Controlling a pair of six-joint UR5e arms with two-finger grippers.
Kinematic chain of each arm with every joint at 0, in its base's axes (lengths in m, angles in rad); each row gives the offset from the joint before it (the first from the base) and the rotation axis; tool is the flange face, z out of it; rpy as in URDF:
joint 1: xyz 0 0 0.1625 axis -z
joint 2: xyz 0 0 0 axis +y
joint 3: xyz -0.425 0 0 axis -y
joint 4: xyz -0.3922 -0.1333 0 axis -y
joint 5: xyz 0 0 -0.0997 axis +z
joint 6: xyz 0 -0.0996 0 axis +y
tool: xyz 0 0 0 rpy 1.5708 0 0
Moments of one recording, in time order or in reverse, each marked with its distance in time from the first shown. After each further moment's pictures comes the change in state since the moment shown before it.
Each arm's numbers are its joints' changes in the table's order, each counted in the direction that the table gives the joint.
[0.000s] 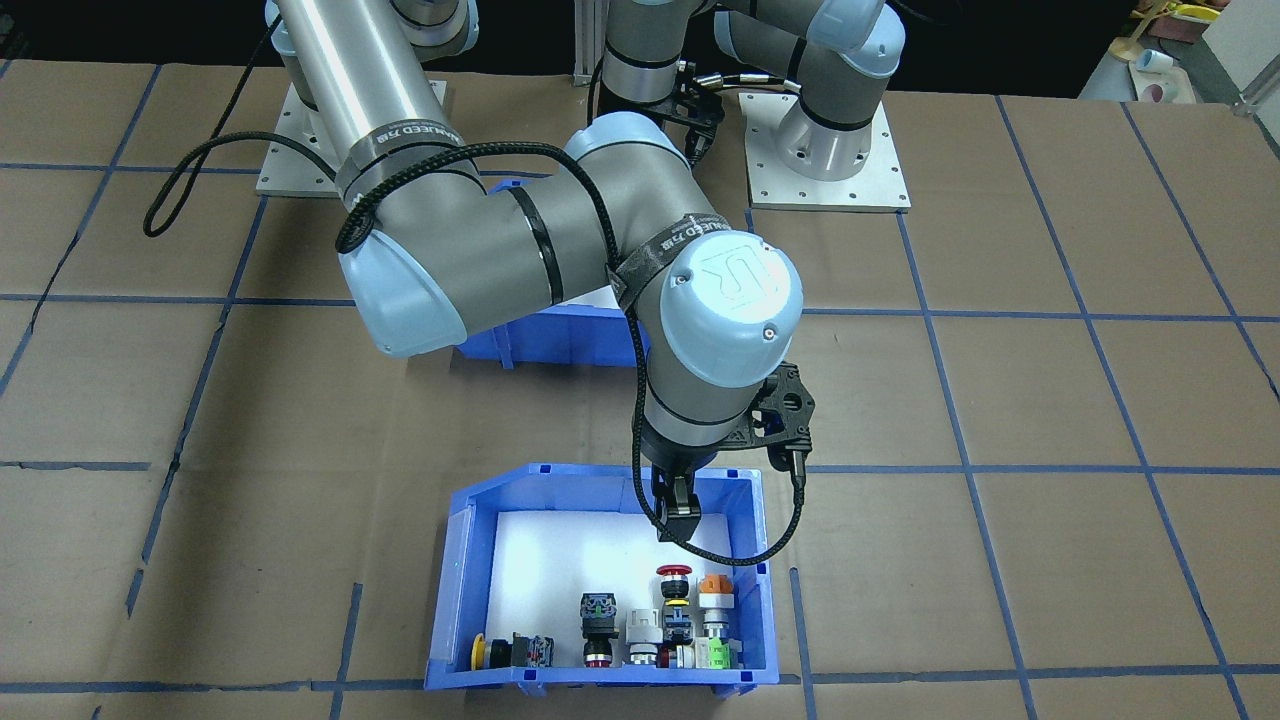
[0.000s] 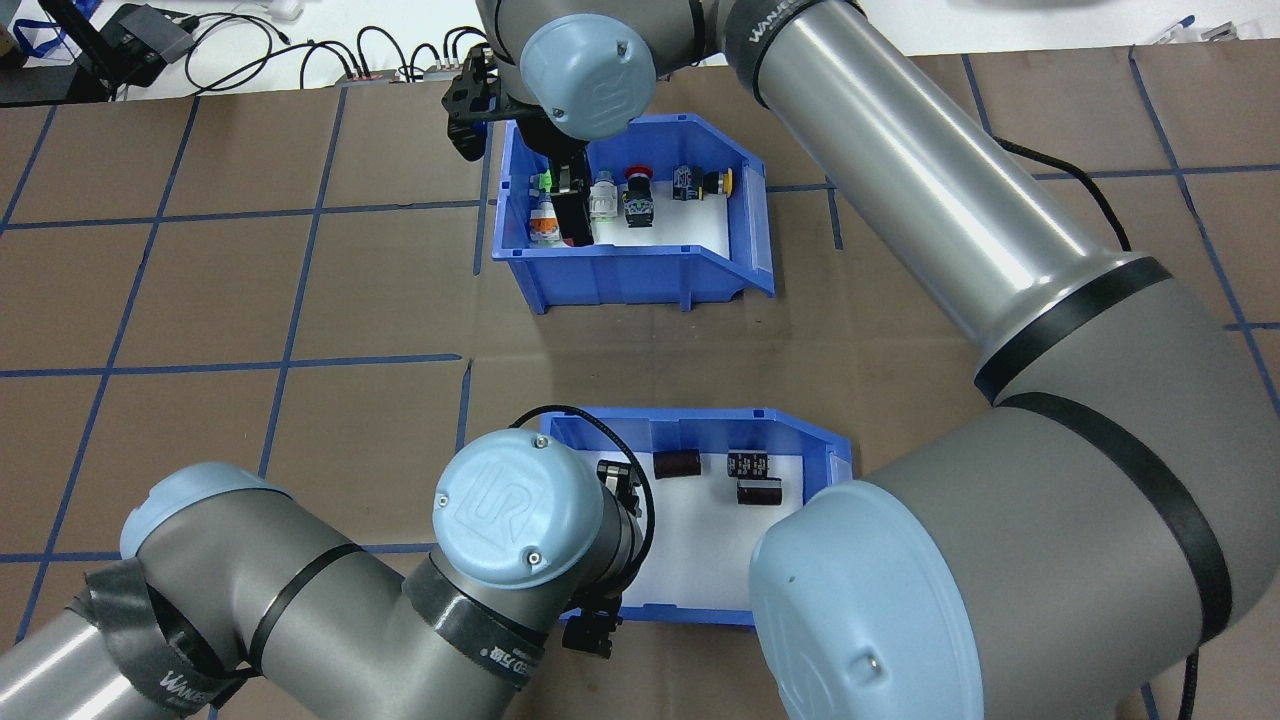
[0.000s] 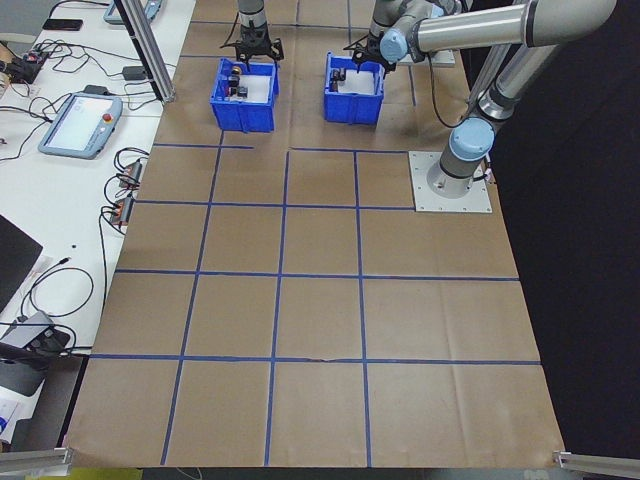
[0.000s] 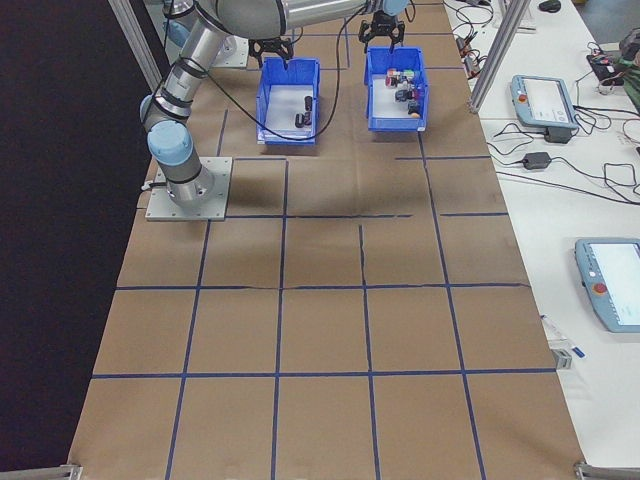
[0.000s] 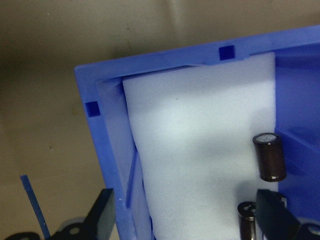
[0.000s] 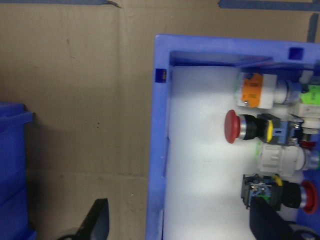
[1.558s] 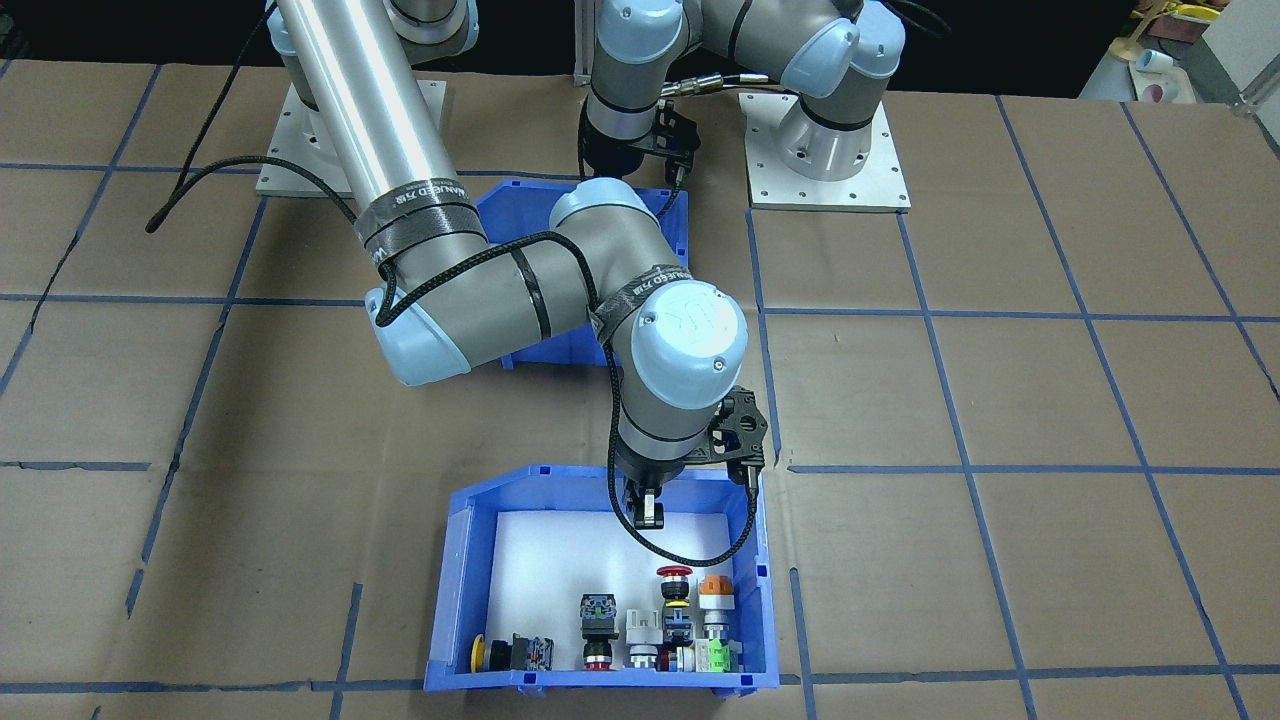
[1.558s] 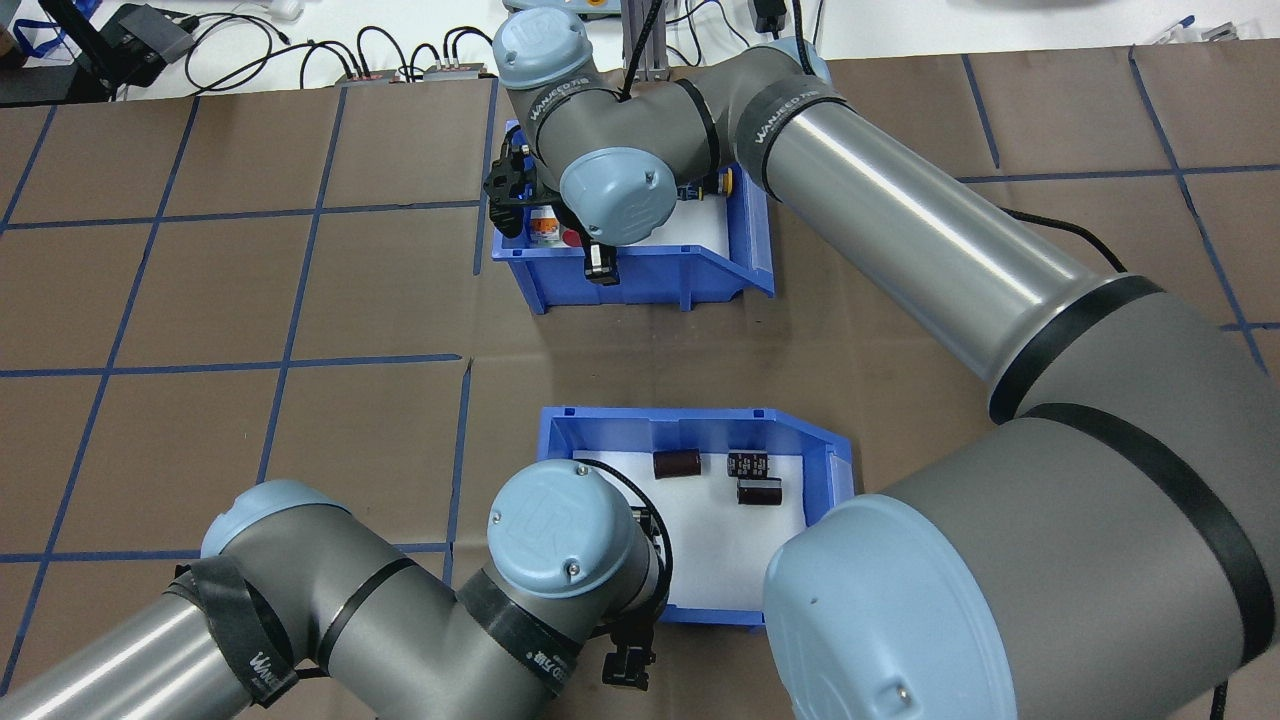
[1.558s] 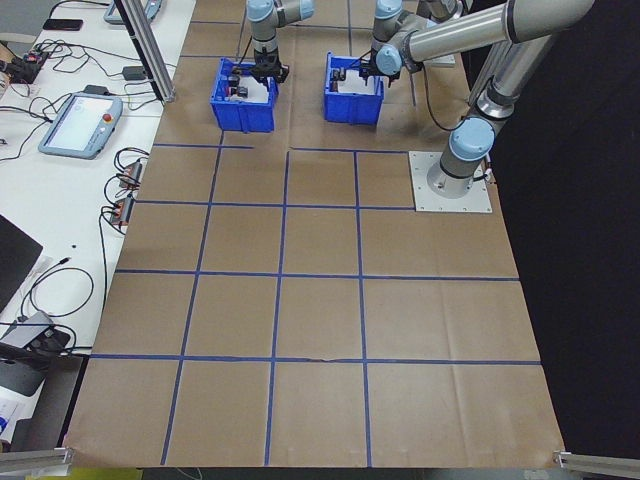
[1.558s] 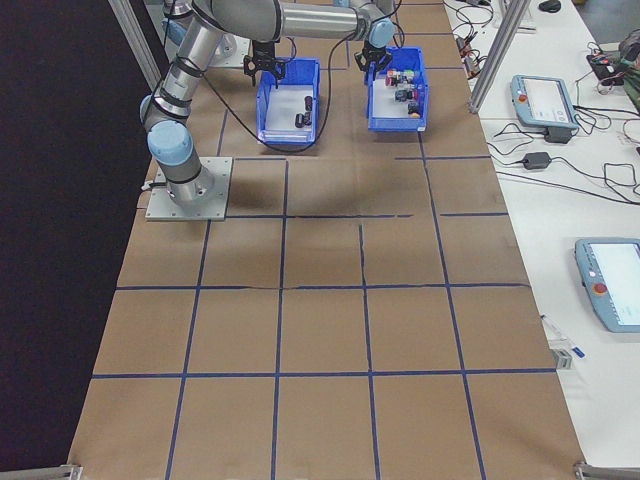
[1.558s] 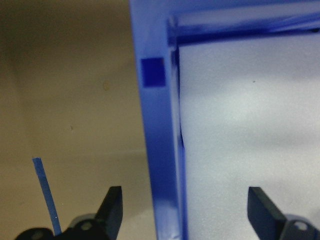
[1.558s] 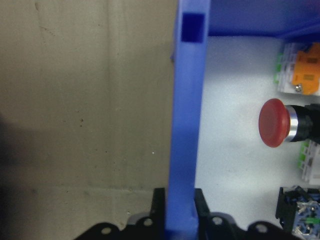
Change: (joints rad) left arm 0.034 0.100 -0.057 0.078 0.088 0.120; right arm 0.010 0.034 0.231 -0.260 0.037 -0.003
